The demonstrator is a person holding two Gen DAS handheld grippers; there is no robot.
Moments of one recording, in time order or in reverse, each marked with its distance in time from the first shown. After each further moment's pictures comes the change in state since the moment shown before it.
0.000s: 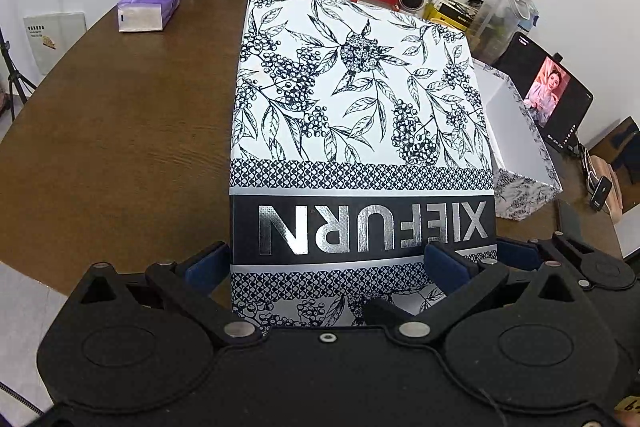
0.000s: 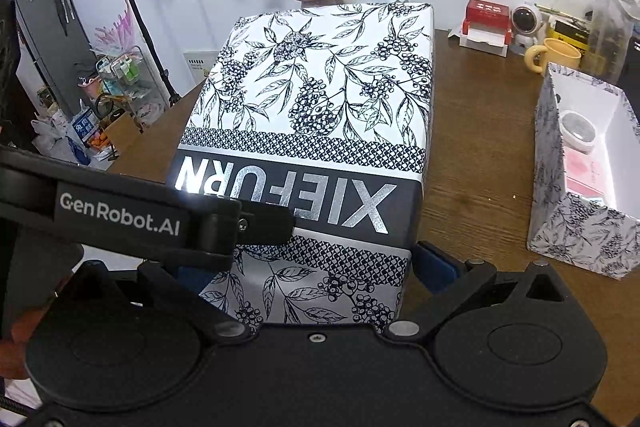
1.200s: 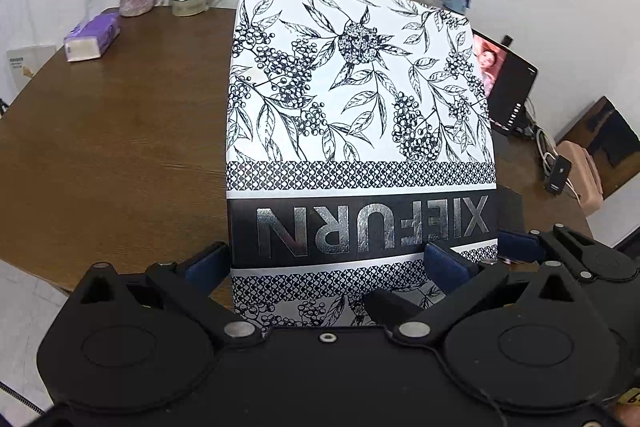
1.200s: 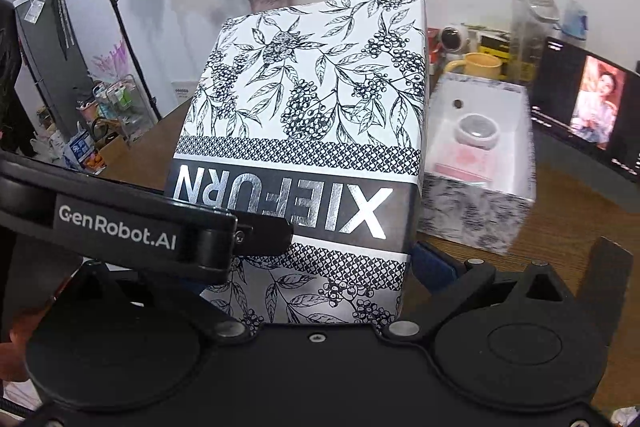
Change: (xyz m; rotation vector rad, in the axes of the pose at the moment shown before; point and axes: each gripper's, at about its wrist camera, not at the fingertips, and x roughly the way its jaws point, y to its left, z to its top) left arm -0.006 -0.158 -0.056 0.050 -0.060 0.007; right arm -0.115 -0.124 -0.060 0.009 -0.110 -0.018
